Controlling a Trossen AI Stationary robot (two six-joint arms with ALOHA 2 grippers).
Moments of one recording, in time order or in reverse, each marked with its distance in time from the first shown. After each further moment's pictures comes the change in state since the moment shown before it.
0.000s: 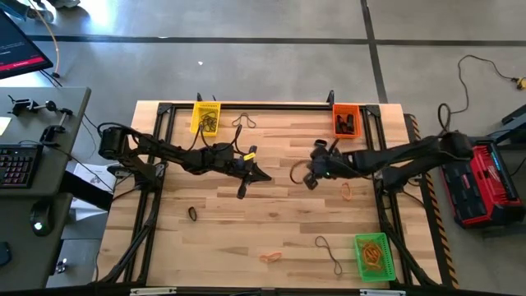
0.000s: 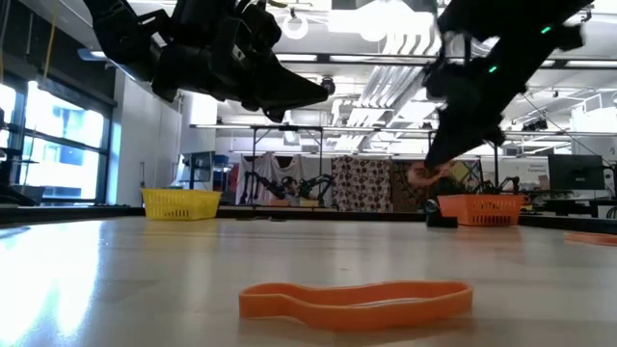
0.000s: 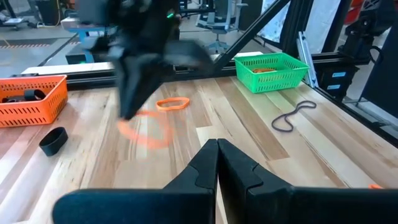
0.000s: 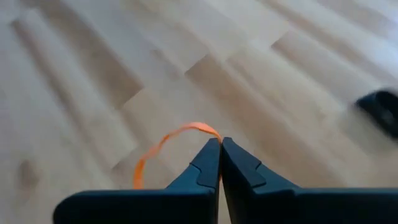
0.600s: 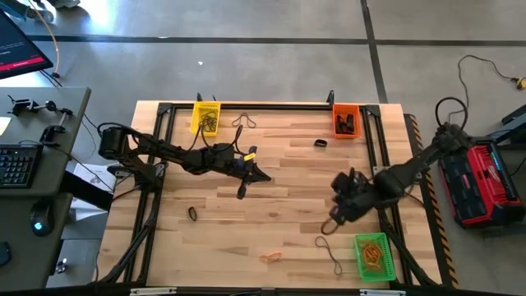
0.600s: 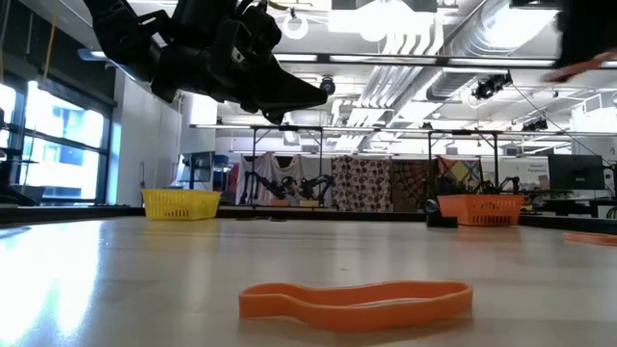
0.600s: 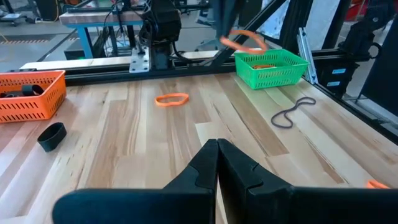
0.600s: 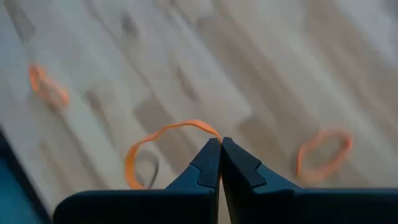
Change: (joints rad) left arm 0.000 0.000 0.000 -0.016 0.000 0.000; right arm 0.527 -0.040 0.376 -0.733 -0.054 0.499
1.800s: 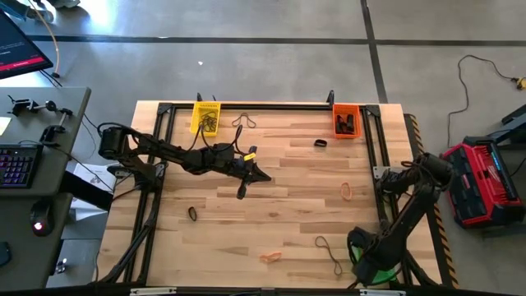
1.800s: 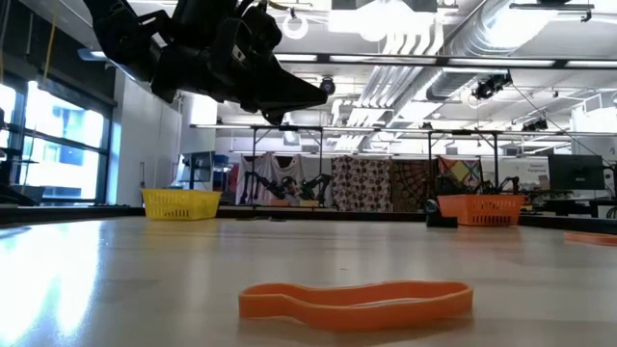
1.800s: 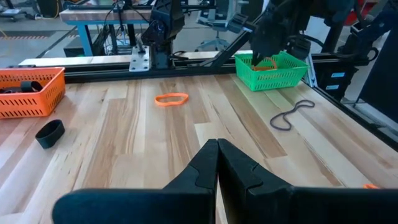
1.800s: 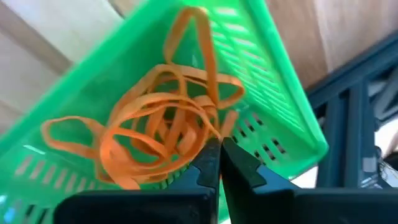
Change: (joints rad) left arm 0.000 0.000 0.000 0.002 0.000 -0.024; right arm 0.458 0.497 0.033 -0.068 -0.619 0.407
